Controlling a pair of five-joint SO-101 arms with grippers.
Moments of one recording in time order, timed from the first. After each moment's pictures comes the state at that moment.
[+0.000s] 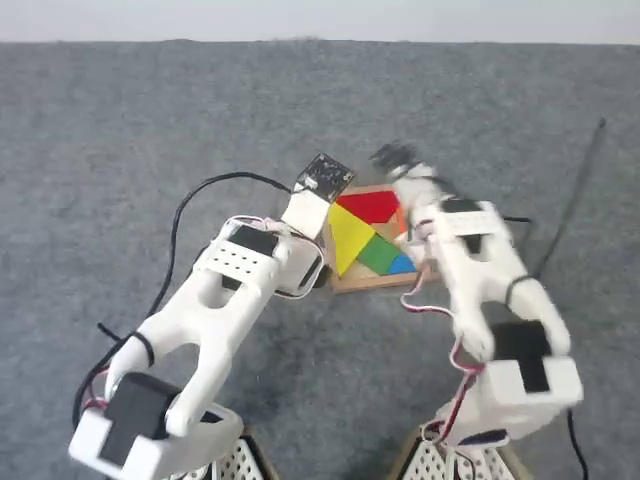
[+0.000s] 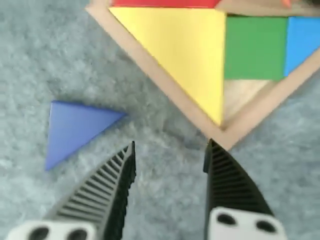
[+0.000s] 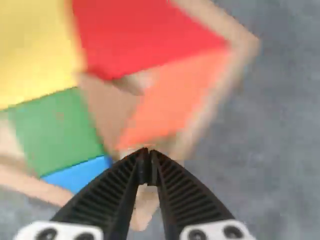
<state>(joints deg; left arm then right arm) 15.9 -9.4 44.1 48.2 -8.0 -6.3 4.0 30.5 41.5 28.8</state>
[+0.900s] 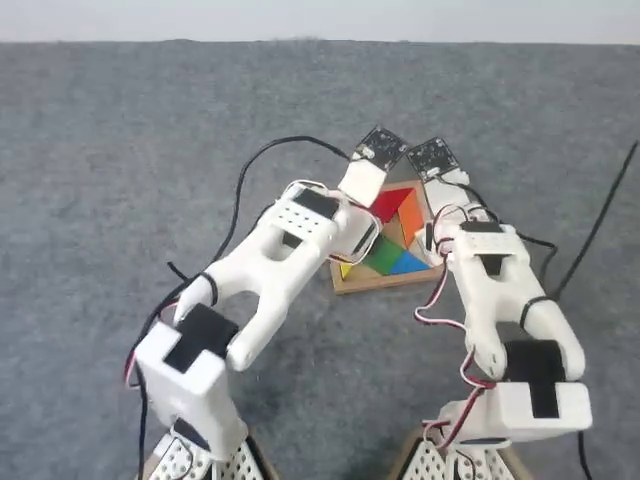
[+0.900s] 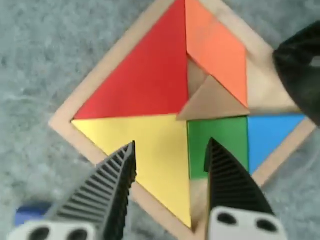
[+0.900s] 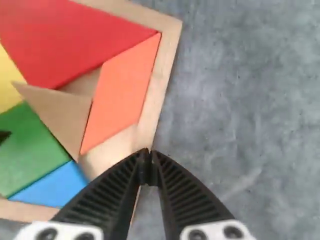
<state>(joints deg) 23.5 16.5 16.2 47.3 -2.7 -4.1 1.5 40.6 29.0 24.4</state>
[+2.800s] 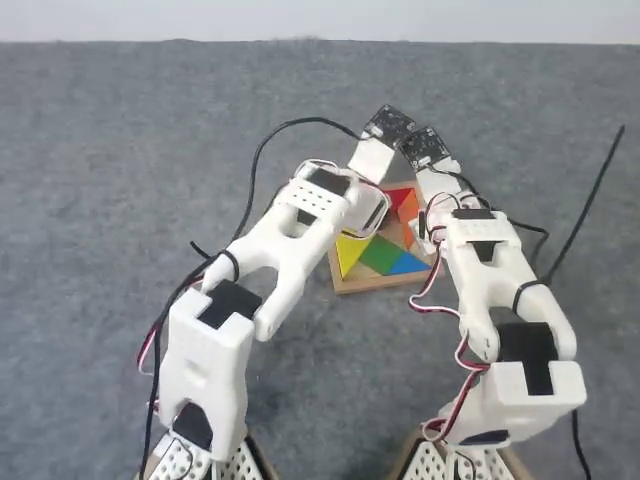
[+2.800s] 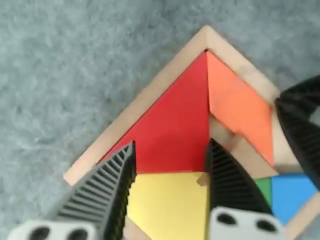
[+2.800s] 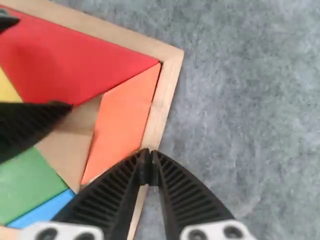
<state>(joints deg) 22.5 30.8 -1.1 48.3 -2.9 -5.8 6.7 34.4 29.3 24.4</state>
